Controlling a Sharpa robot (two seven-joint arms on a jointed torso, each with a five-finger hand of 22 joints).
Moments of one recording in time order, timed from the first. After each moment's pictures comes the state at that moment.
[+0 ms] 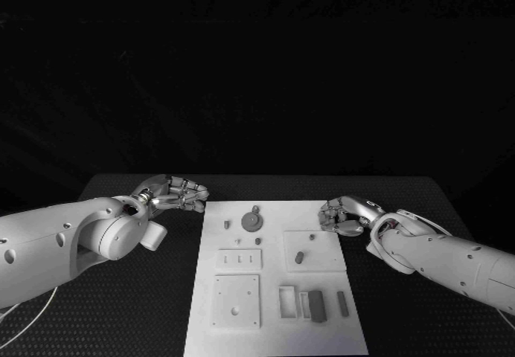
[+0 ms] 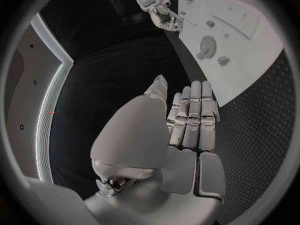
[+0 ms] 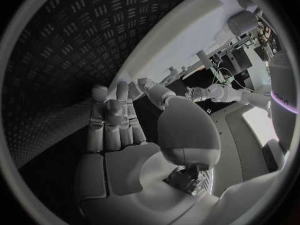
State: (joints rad) left arm 1.43 -0.87 -0.23 1.39 -0.19 -0.22 0.16; left_hand 1.58 -0.08 0.08 0.29 0.05 0.76 0.19 0.31 0.42 1.07 0.16 0.08 0.12 0.98 0.11 0.34 0.63 0.03 0.97 0.01 0.11 0.54; right arm 1.12 -0.73 -0.04 1.00 -1.25 -0.41 0.30; right_hand 1.09 -0.16 0.60 -0.22 0.11 0.88 0.14 0.29 0.50 1.08 0.04 0.66 0.56 1.21 -0.06 1.35 0.87 0.25 1.12 0.02 0.77 1.31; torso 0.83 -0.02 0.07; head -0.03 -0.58
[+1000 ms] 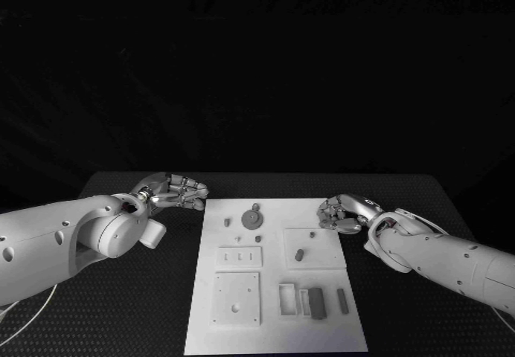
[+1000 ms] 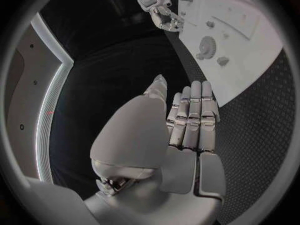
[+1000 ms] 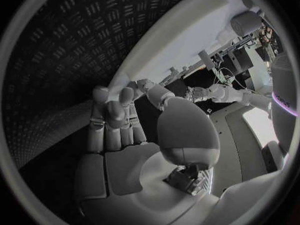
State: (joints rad) left arm 1.43 -0.88 -0.23 1.39 -0.20 -0.22 0.15; left_hand 1.57 -0.09 0.08 0.29 0.05 0.76 0.19 0.31 0.42 1.07 0.16 0.08 0.12 0.98 0.11 0.33 0.63 0.03 0.97 0.01 0.11 0.54; right arm 1.12 -0.71 -0.04 1.00 -1.25 -0.43 0.29; right_hand 1.08 -0.14 0.59 -0.23 0.11 0.91 0.13 0.29 0.51 1.08 0.02 0.93 0.83 1.23 -0.09 1.36 0.89 0.25 1.15 0.00 0.80 1.31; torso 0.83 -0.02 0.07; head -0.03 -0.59
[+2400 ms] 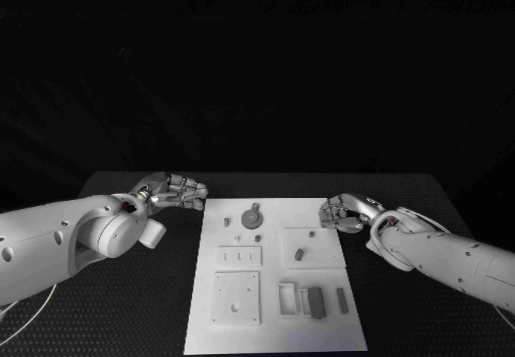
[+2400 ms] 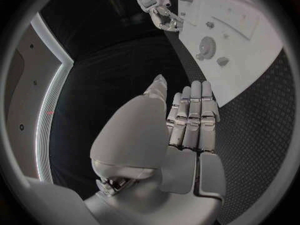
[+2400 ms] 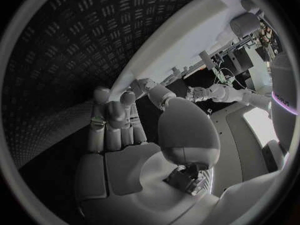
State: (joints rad) left arm 1.43 -0.87 -0.23 1.39 -0.20 -0.22 0.15; left_hand 1.57 -0.09 0.08 0.29 0.05 0.76 0.19 0.31 0.42 1.07 0.16 0.08 0.12 0.98 0.11 0.33 0.63 0.03 0.97 0.01 0.11 0.54; right arm 1.12 -0.72 -0.03 0.98 -1.24 -0.42 0.31; right_hand 1.09 -0.10 0.59 -0.27 0.11 0.96 0.08 0.32 0.54 1.06 0.00 1.01 0.92 1.23 -0.10 1.37 0.91 0.26 1.14 0.00 0.81 1.31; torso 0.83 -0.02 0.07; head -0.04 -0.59
